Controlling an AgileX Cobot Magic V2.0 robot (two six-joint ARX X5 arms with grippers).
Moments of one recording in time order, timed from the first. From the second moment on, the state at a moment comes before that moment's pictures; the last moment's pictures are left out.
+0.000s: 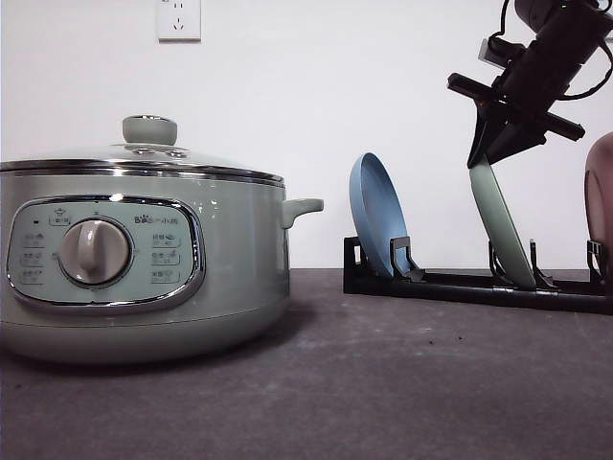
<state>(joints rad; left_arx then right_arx) 0.02 0.58 0.94 -0.93 0.45 -0.05 0.06 1.84 1.63 -0.51 -0.35 0.23</state>
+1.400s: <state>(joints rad) 0.02 0.58 0.94 -0.93 0.45 -0.04 0.49 1.46 1.82 -1.22 -0.03 -0.07</state>
